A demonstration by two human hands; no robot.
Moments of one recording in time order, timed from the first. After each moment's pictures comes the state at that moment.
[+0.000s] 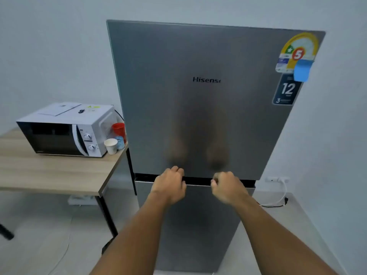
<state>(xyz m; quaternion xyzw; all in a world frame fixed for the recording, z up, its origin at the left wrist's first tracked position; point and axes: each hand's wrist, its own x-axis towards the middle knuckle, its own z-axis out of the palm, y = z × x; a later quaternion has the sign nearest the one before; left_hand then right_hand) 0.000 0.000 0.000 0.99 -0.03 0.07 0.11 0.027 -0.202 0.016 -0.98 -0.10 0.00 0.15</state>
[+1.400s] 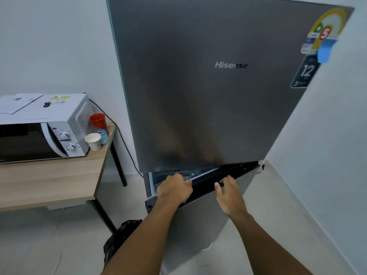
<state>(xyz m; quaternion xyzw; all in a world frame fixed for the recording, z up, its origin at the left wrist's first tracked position) 0.007 0.047 -0.027 0.96 0.06 -0.09 0.24 -0.005 -0.153 -0.086 -0.94 0.09 -0.04 0.32</state>
